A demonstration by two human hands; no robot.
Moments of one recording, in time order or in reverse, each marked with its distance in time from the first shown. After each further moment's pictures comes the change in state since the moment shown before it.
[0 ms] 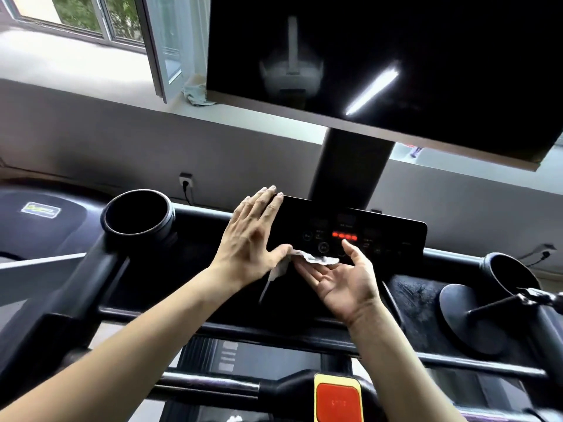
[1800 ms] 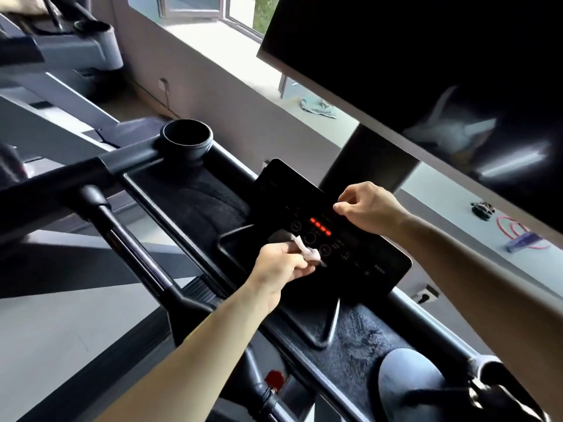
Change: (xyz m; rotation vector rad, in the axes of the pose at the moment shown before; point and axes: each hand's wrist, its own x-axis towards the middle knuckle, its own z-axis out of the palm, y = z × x) left_hand -0.022 0.189 0.102 -1.391 0.442 -1.084; right_hand 0.040 -0.176 0.045 -2.361 -0.450 -0.726
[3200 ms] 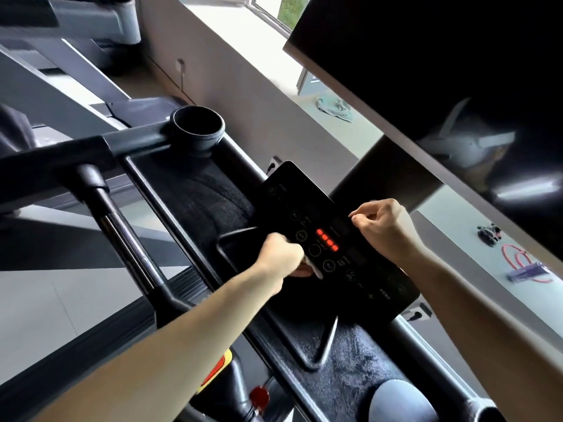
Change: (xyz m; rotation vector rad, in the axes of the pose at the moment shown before) left_hand 0.038 0.020 0.011 0.136 0.171 -0.077; right_hand 0.005 0.011 0.010 0.195 0.122 0.022
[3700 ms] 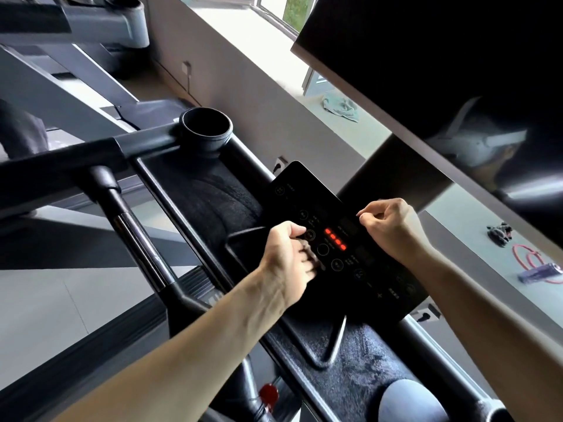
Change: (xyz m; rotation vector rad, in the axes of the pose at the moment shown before) left_hand -0.023 0.015 -0.008 -0.590 -0.175 -0.295; right_hand -0.001 0.001 0.004 0.007 0.027 -0.006
